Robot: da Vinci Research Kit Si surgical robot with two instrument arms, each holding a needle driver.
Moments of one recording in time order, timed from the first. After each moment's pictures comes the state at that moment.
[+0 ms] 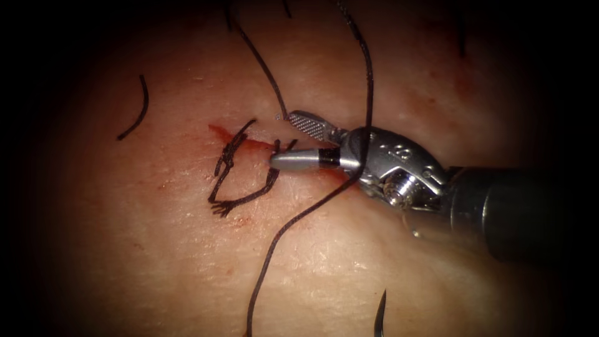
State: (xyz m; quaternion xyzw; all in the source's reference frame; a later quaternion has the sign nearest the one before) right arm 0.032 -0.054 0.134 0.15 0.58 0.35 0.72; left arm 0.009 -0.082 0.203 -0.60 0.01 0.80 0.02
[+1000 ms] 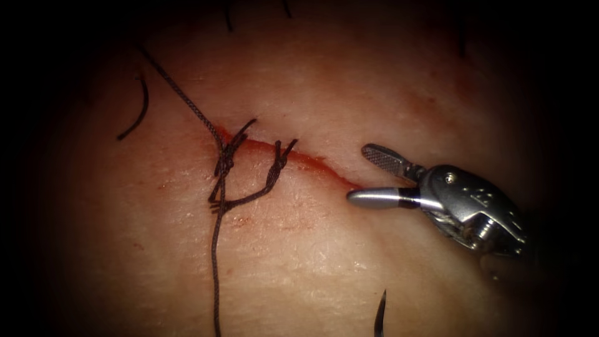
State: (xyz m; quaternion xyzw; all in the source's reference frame) right arm 0.026 -0.057 0.133 0.14 0.58 0.32 0.73; left arm 0.033 -0.085 0.207 -0.44 0.05 0.90 0.05
